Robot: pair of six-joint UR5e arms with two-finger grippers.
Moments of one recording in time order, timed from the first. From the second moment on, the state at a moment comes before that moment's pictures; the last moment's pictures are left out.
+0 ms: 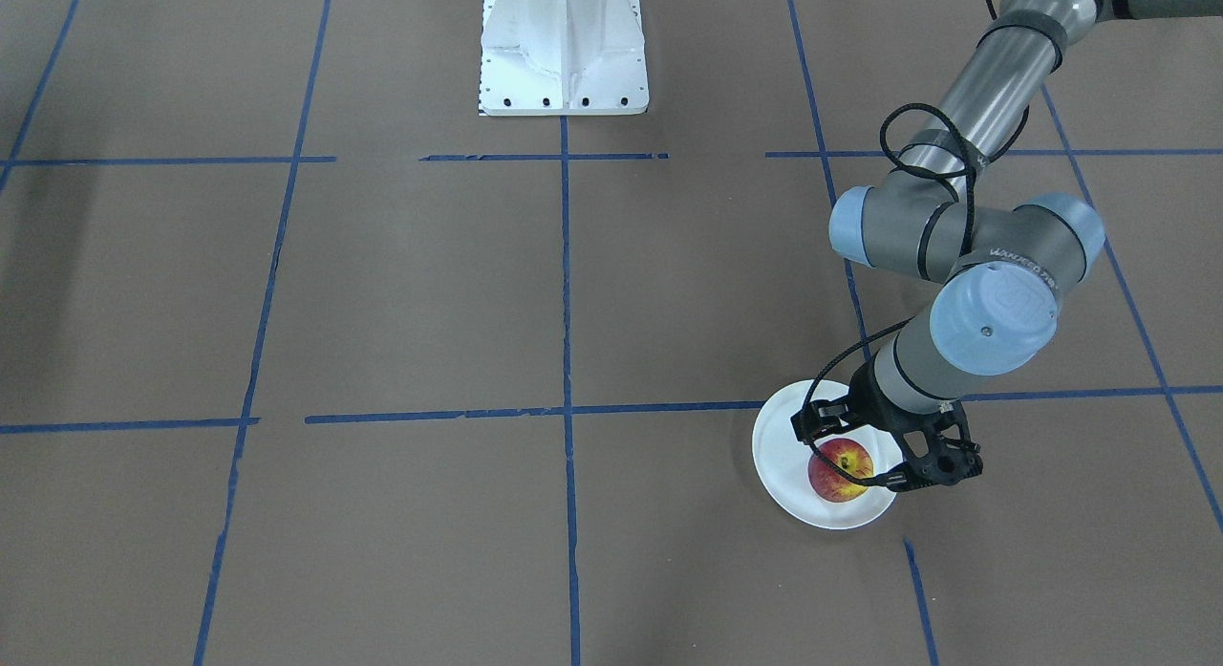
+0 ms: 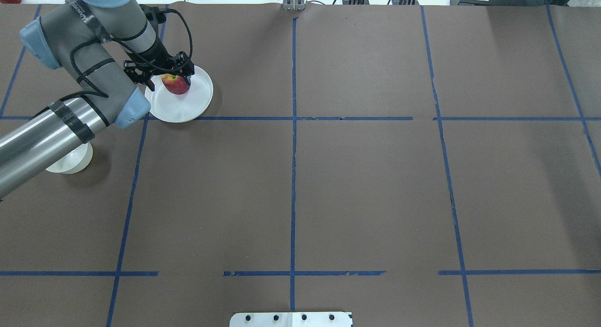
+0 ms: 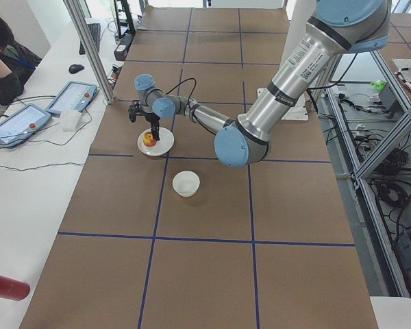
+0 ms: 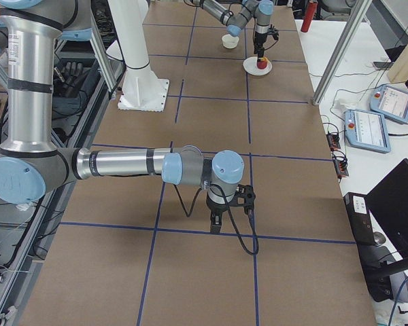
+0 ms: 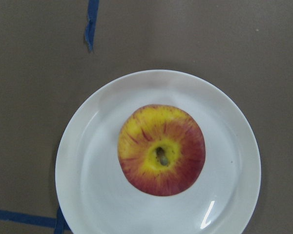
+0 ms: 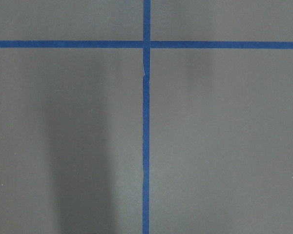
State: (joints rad) left arm -0.94 -2.28 -1.19 -1.85 -2.19 -1.00; right arm 1.54 -1.68 1.76 -1.72 2.31 -0.02
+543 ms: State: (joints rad) left arm -0.94 -2.32 -1.08 -1.94 -2.18 -1.01; right arm 1.54 -1.68 1.76 -1.72 2.31 -0.02
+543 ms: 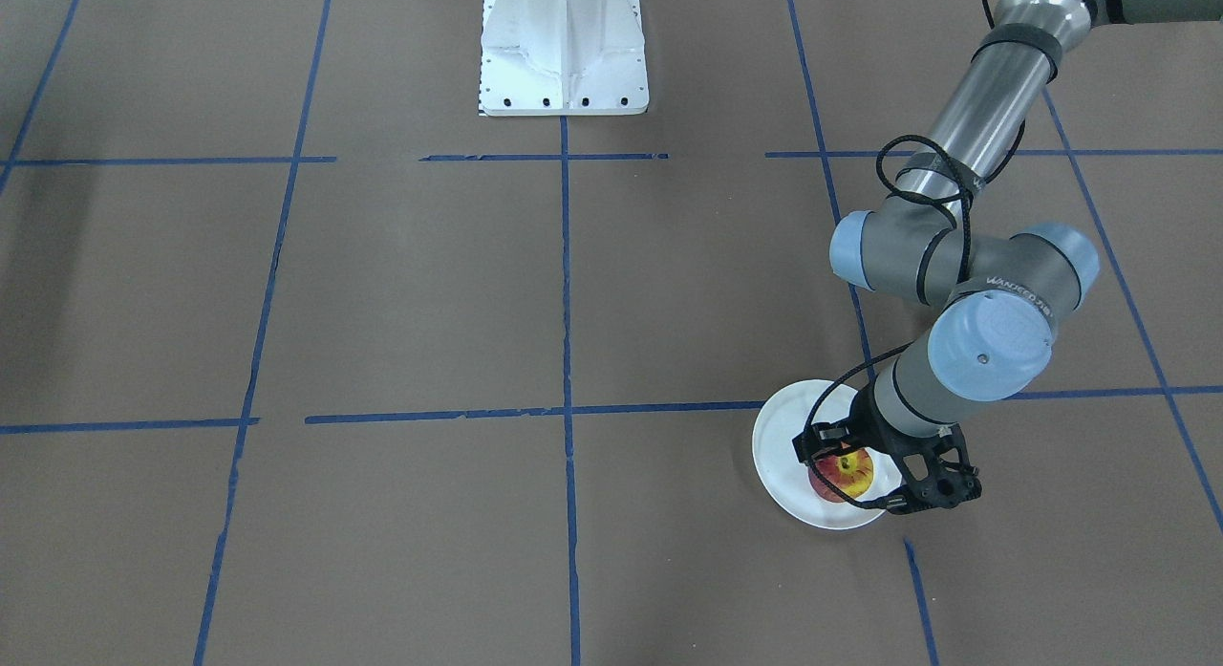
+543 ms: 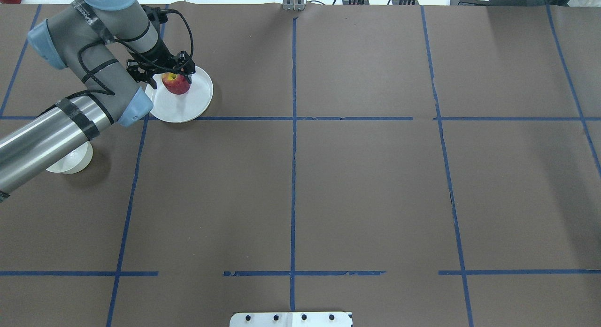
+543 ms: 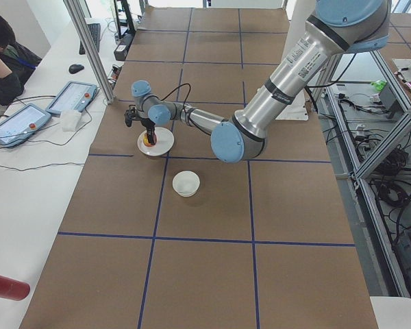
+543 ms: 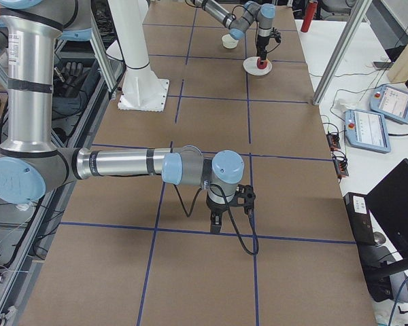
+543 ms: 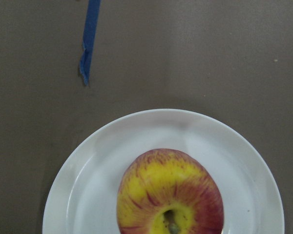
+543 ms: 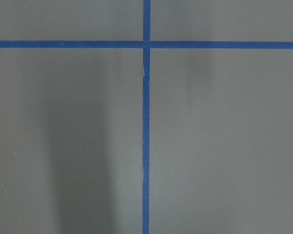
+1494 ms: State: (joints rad) left arm -0.93 -2.34 -0.98 -2.03 -2.15 -1.03; right arm 1.54 -1.68 1.76 -1.72 2.31 -0.02
